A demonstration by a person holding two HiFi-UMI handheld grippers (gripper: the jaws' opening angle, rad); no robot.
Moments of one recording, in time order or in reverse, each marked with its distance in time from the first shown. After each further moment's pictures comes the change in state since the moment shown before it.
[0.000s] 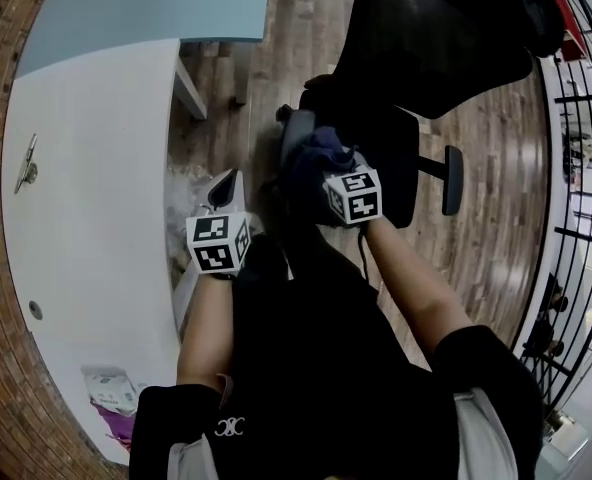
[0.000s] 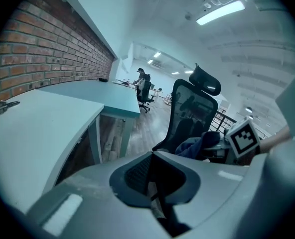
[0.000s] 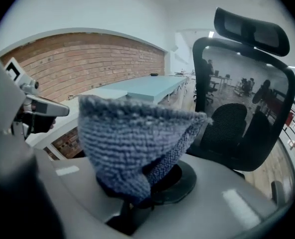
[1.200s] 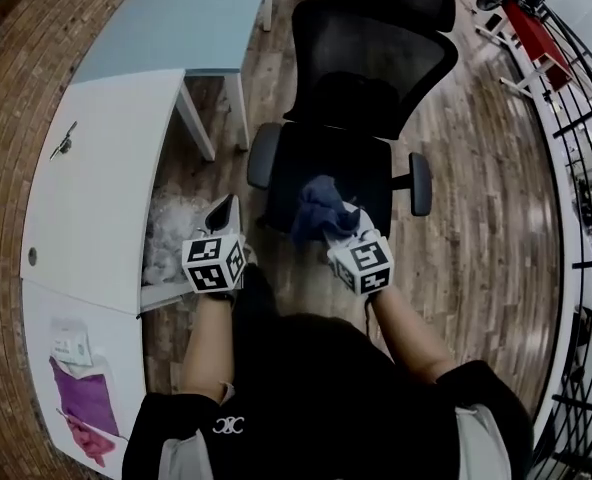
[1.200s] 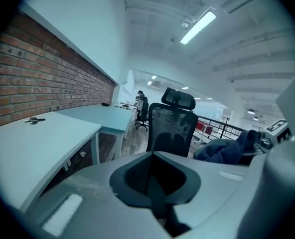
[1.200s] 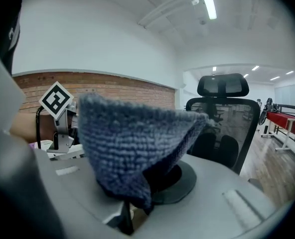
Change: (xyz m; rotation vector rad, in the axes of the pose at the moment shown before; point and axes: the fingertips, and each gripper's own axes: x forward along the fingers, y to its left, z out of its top) left arm -0.134 -0.180 -0.035 0.052 -0.231 0.101; right arm -0.289 0.029 -0.060 -0.096 -0.380 0.140
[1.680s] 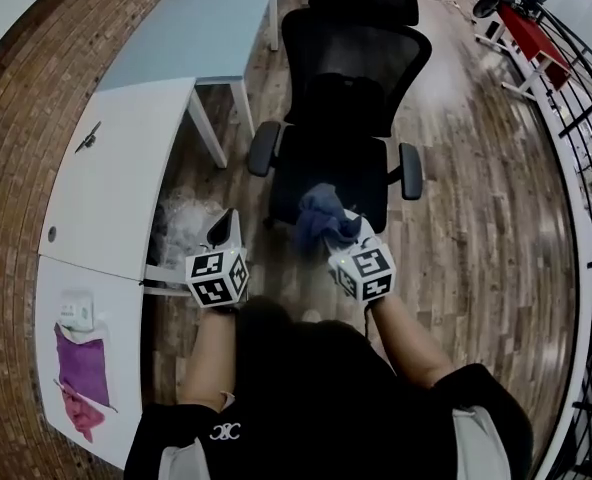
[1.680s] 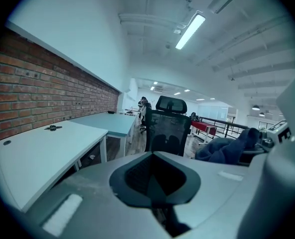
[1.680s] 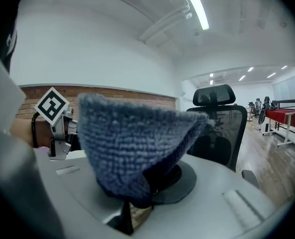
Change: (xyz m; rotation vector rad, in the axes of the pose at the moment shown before) left arm -0.109 -0.092 -0.014 0.032 -0.053 0.098; right arm -0.127 0.019 -0.004 0.041 -0.113 0.044
